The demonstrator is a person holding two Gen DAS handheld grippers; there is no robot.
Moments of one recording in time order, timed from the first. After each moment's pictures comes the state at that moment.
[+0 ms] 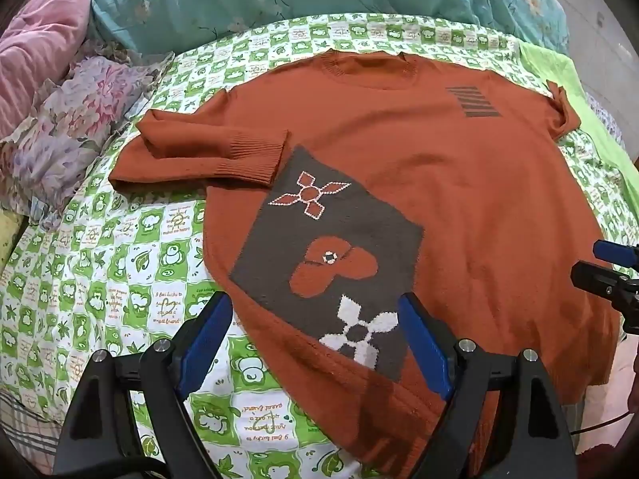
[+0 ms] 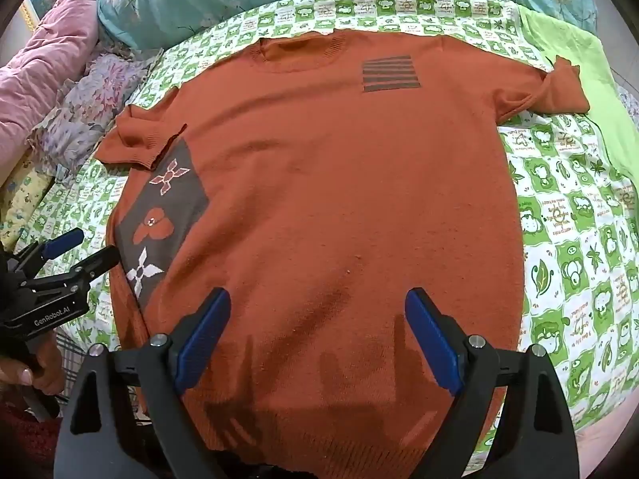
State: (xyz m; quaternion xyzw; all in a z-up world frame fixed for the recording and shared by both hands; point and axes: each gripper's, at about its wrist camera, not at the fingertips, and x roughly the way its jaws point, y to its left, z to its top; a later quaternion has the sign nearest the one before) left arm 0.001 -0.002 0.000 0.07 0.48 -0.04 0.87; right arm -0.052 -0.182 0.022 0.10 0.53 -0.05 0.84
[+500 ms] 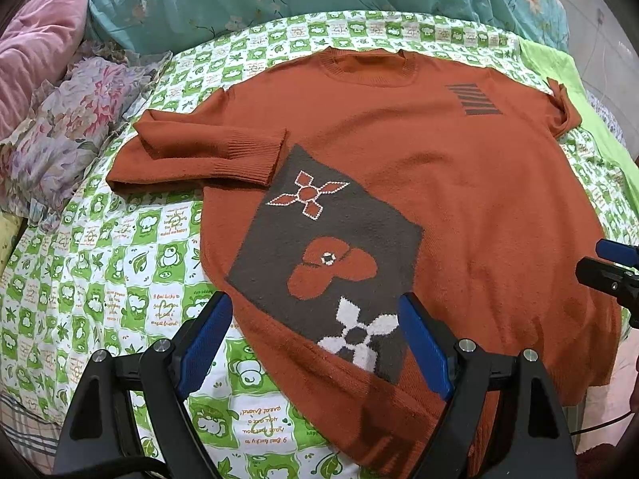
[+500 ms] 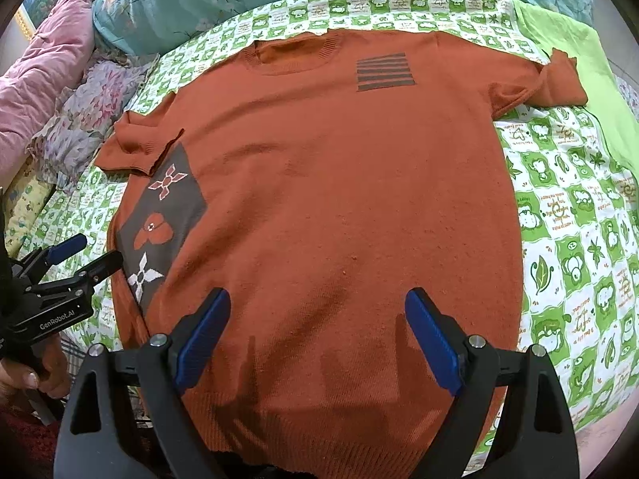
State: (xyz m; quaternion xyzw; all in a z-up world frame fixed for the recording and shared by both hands) left arm 0.004 0.001 -0.004 0.08 0.49 -0.04 0.87; right arm -0.052 -0.178 0.020 0.11 0.53 -0.05 0.84
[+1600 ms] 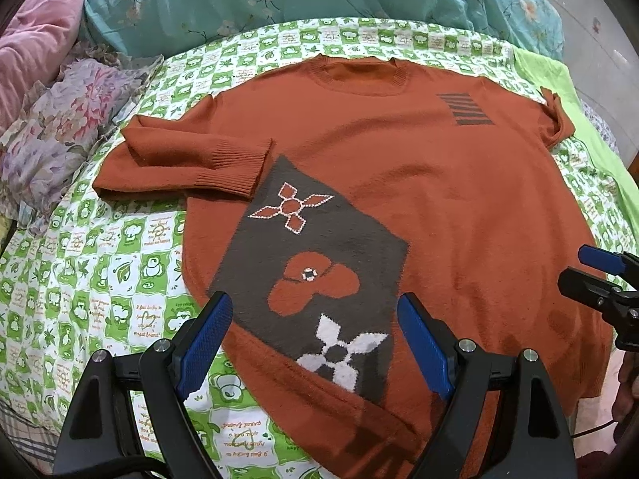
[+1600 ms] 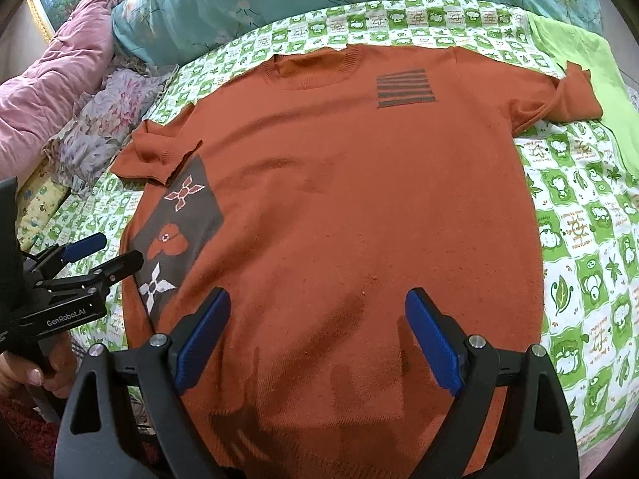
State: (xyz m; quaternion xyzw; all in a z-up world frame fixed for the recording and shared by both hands) left arm 0.010 -0.008 -0.007 0.07 0.49 -0.05 0.87; right arm -0.047 -0.175 0.017 0.13 0.50 -0.01 0.86
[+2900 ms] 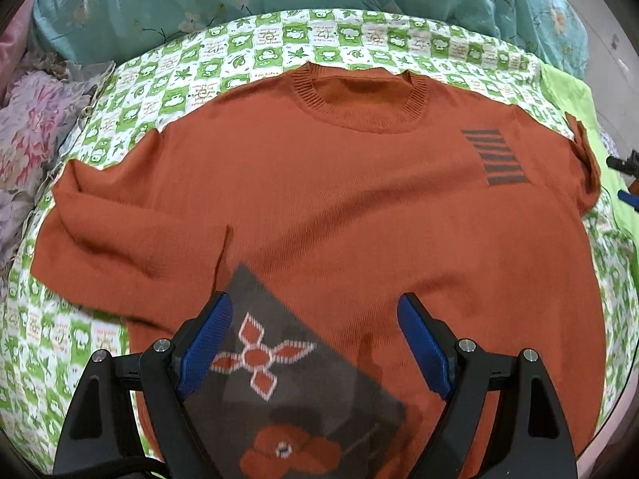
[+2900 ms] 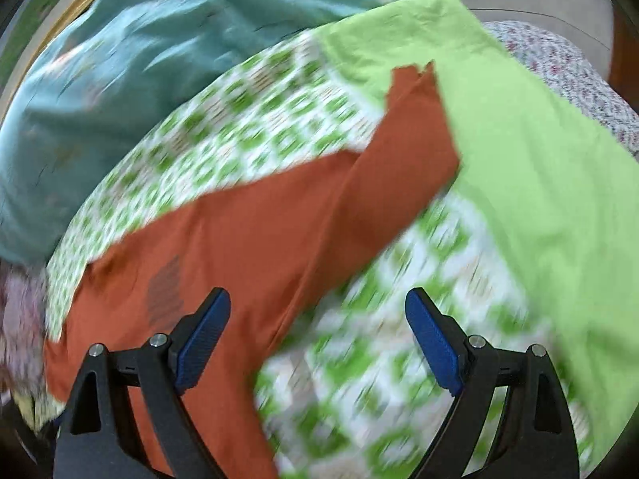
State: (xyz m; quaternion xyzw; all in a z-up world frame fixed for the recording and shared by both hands) left arm 0.152 -0.033 -0.015 0.05 0.51 -0.07 0.86; right arm 0.056 -0.476 0.051 0.25 0.43 -0.27 0.83
